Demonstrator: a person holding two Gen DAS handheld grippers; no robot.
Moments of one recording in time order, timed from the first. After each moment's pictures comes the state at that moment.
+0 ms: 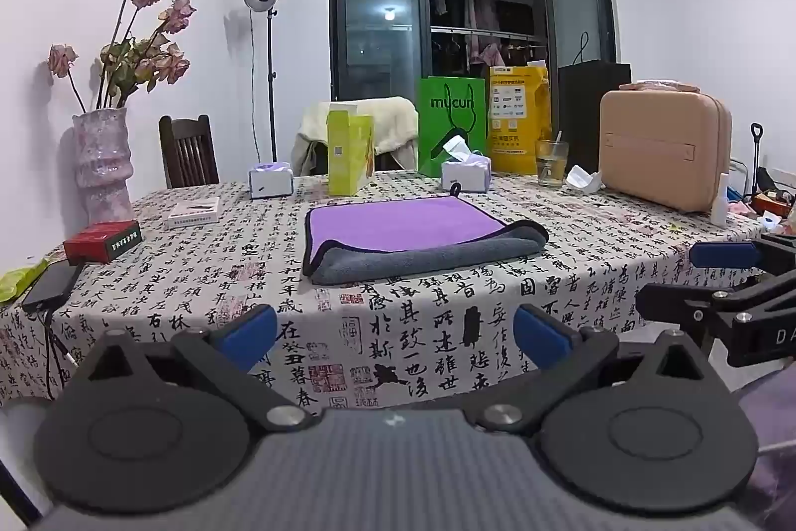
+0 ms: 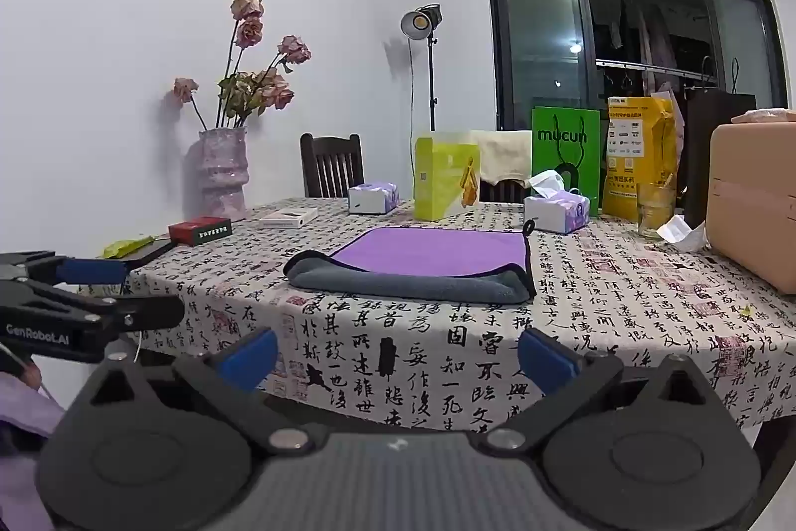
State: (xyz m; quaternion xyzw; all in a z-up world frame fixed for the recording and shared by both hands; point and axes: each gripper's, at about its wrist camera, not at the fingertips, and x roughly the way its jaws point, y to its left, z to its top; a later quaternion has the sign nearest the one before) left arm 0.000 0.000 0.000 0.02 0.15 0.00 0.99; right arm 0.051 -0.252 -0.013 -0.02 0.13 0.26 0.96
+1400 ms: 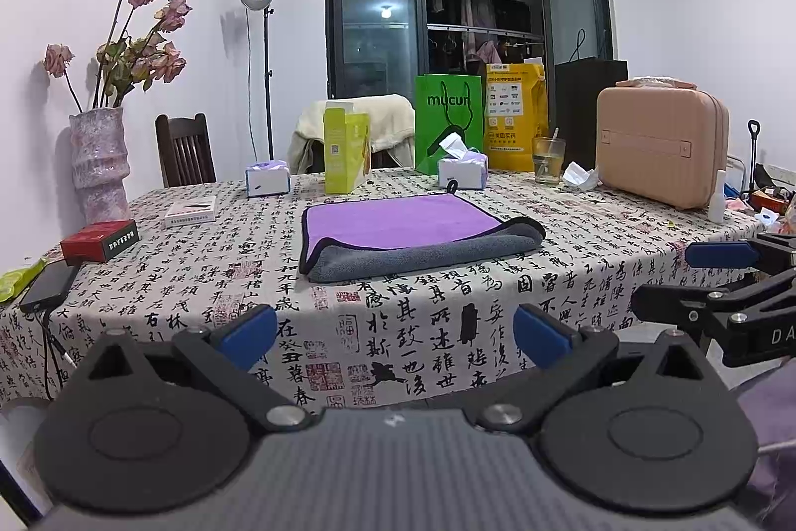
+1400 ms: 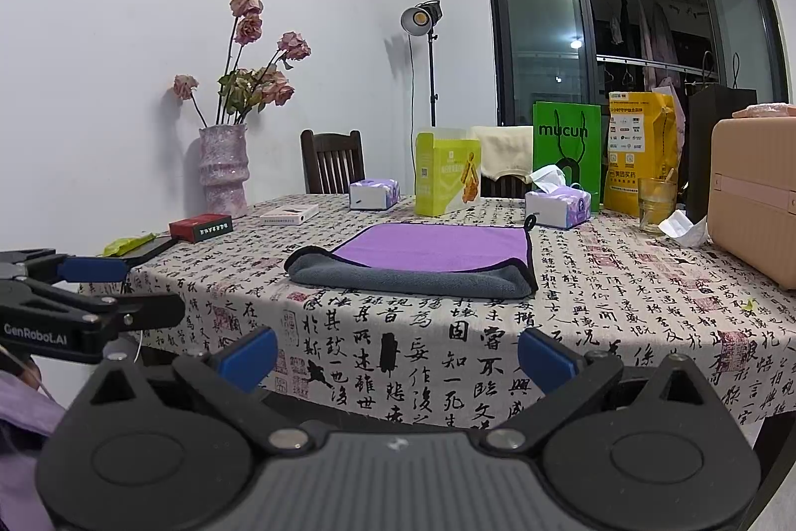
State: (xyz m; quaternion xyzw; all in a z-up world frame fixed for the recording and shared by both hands) left arm 0.000 0.000 0.000 0.02 0.15 0.00 0.99; right arm 0.051 -0.252 -0.013 -0.02 0.14 0.26 0.96
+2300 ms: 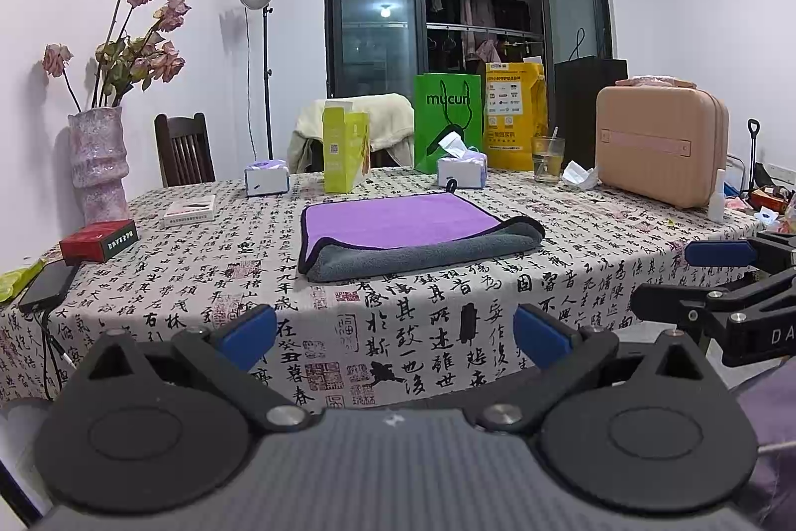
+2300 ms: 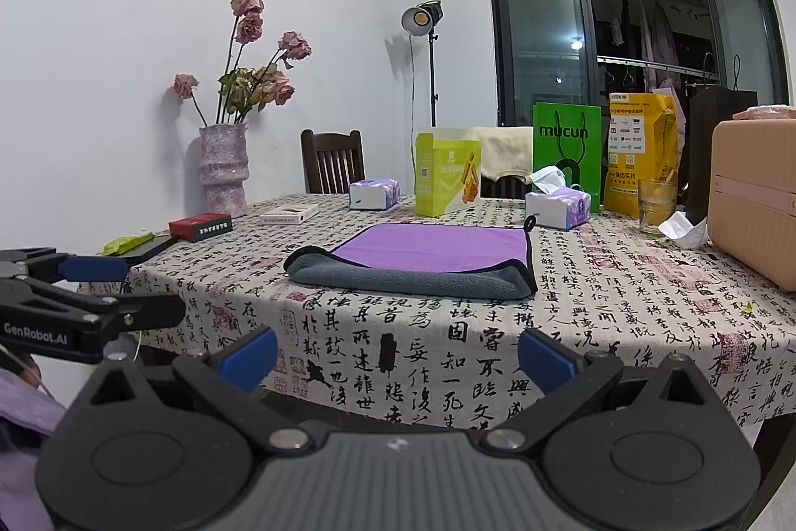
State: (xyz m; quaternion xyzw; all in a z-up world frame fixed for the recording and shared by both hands) left arm 0.000 -0.006 -0.005 0.02 0.15 0.00 0.99; right arm 0.051 -0.251 -0.014 -0.02 0.14 0.26 0.96
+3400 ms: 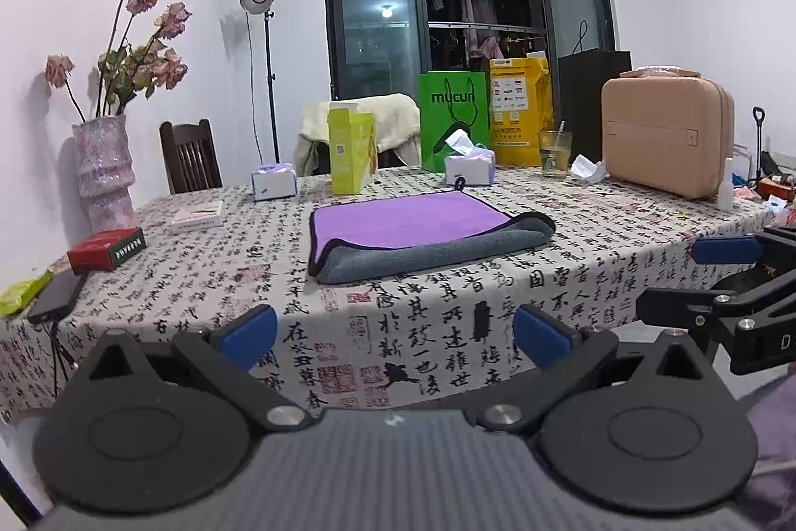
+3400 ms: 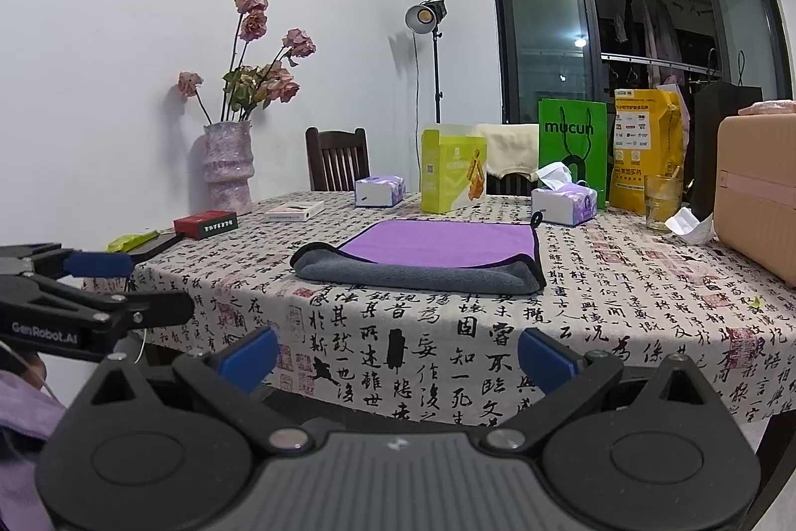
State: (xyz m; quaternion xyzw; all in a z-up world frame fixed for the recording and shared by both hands) left arm 0.006 -0.006 -0.008 0.04 0.15 0.01 0.99; right arm 0.051 -0.244 -0.019 -0.02 0.14 0.27 0.95
